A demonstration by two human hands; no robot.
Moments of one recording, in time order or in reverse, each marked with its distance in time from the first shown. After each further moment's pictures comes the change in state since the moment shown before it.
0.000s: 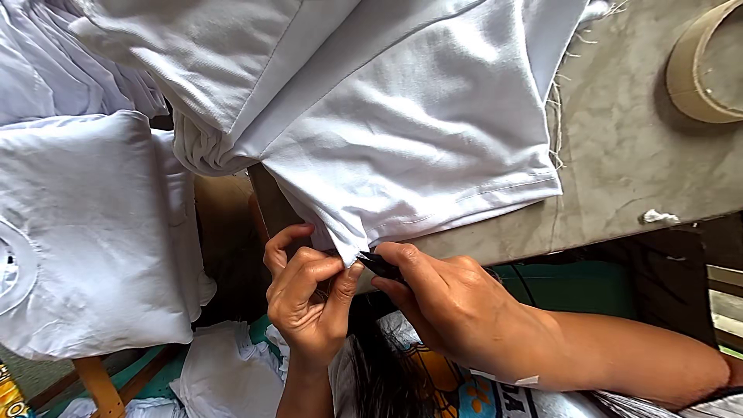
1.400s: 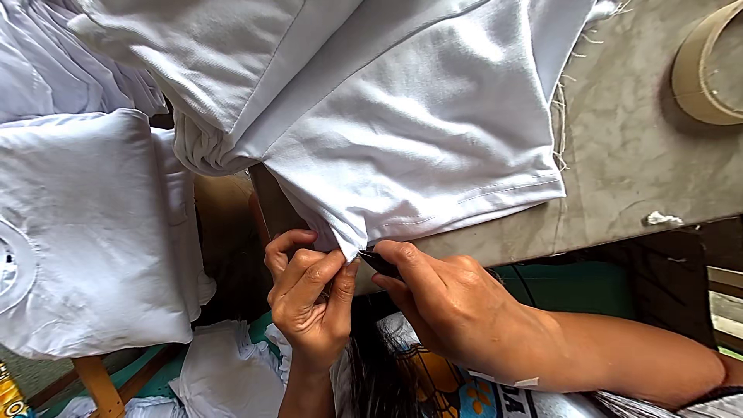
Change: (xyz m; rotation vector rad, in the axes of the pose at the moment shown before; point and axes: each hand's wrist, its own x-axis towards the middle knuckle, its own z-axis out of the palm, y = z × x) left_hand -0.002 -0.001 0.001 0.048 0.030 0.016; right_hand 0.004 -0.002 0.000 -0.039 0.000 0.004
